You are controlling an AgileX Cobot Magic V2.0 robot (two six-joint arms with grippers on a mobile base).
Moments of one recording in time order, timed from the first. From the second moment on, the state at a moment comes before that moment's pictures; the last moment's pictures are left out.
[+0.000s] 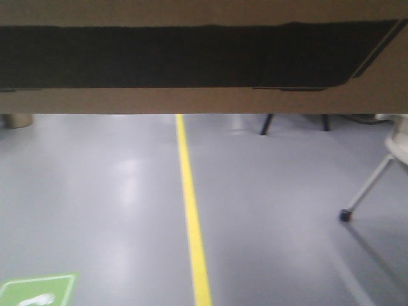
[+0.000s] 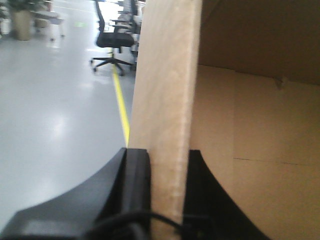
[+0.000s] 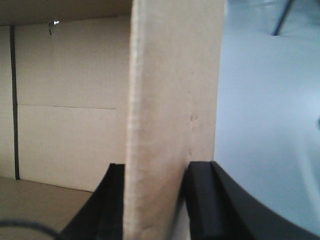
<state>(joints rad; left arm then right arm) -0.29 0.28 -0.83 0.15 0.62 -0.31 0.08 0.47 -1.08 0.25 0.99 0.10</state>
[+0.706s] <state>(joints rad) -0.29 0.28 -0.83 0.15 0.62 -0.31 0.08 0.47 -1.08 0.25 0.99 0.10</state>
